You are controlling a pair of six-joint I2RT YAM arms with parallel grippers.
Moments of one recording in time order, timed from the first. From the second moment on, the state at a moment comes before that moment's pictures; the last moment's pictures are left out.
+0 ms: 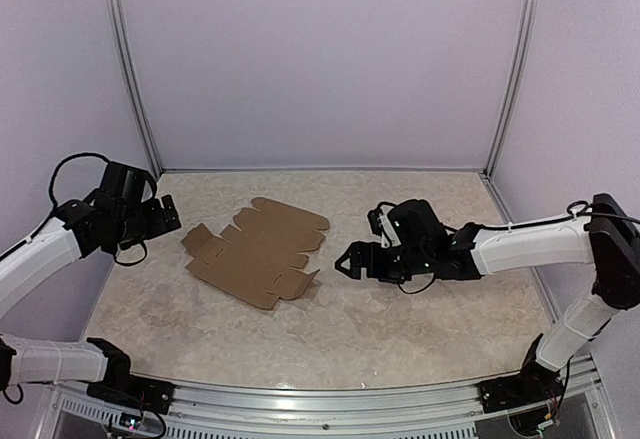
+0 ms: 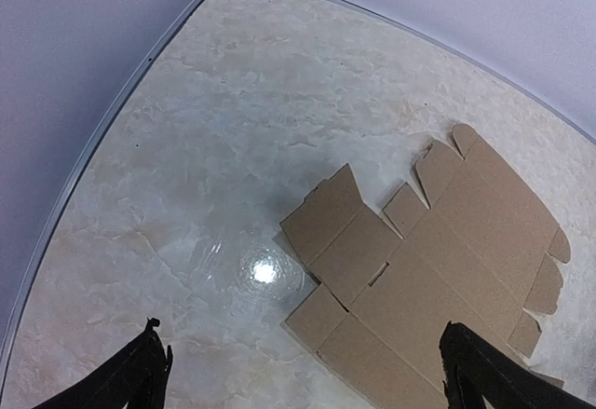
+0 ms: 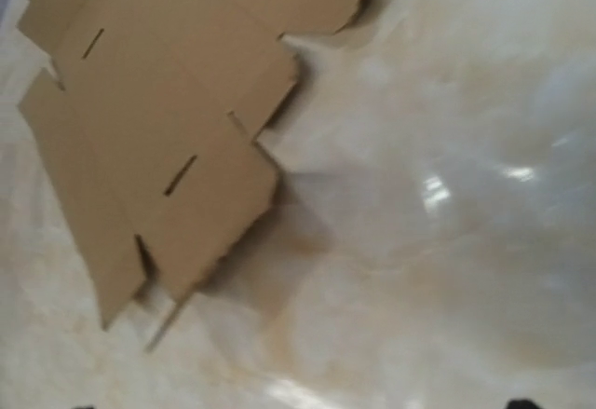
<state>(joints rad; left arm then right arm) -0.35 1.03 0.86 -0.59 -0.38 -0.60 0.86 1.55 0.86 0.02 -0.10 0.73</state>
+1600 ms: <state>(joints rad) -0.35 0.84 0.84 -0.64 -0.23 -0.56 0.96 1.98 1.06 0.33 -0.17 1.20</state>
